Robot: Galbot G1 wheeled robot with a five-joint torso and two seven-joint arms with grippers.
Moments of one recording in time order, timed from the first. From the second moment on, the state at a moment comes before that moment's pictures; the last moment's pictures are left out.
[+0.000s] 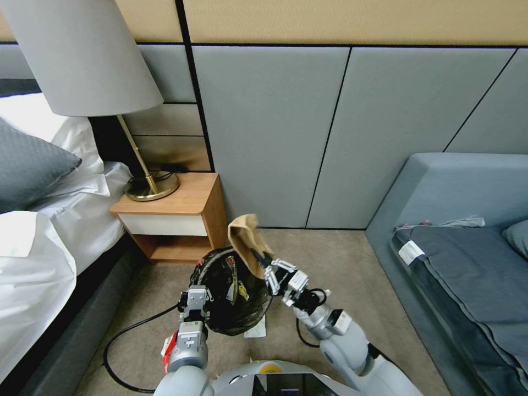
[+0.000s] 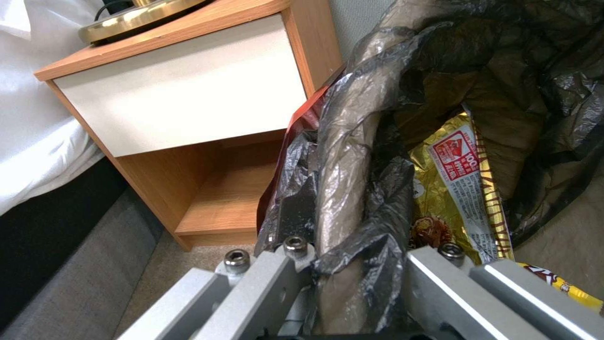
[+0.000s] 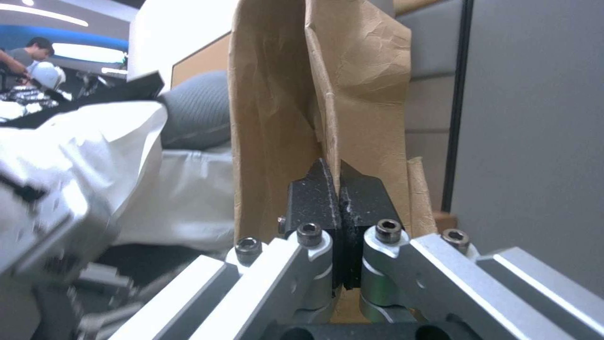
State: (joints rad) left arm 1.87 -1.40 -0.27 -2.42 0.19 0.38 -0.42; right arm -1.43 1.16 0.02 2.11 0.16 0.38 -0.25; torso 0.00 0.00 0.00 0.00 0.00
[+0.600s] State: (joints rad) left arm 1.86 -1.41 -0.26 -2.42 0.19 0.38 -0.42; right arm -1.40 1.22 -0.01 1.97 0.14 0.39 -0.24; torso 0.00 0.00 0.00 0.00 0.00
